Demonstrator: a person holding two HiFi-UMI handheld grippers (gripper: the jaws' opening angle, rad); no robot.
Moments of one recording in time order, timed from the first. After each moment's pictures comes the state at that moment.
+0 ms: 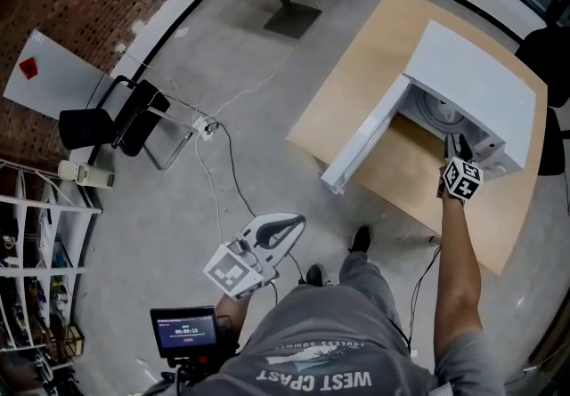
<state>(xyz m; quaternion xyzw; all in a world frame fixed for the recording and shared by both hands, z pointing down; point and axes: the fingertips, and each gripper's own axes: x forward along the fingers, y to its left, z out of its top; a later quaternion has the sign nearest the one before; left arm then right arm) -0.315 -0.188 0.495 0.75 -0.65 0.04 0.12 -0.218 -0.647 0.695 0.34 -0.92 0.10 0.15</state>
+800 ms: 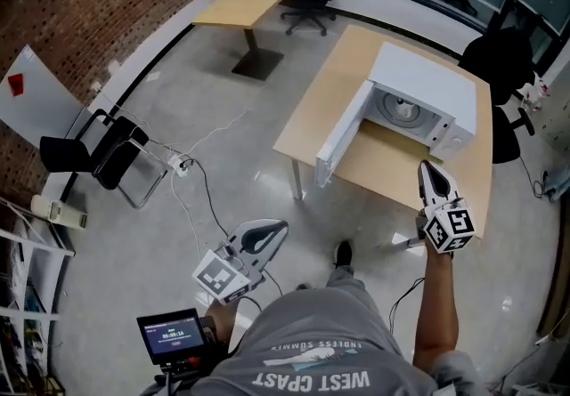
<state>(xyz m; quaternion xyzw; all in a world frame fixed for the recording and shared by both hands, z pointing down) -0.281 -0.015 0.428 0.79 -0.62 0.00 0.04 -0.146 -0.309 0.424 0.21 -0.98 -0.01 0.03</state>
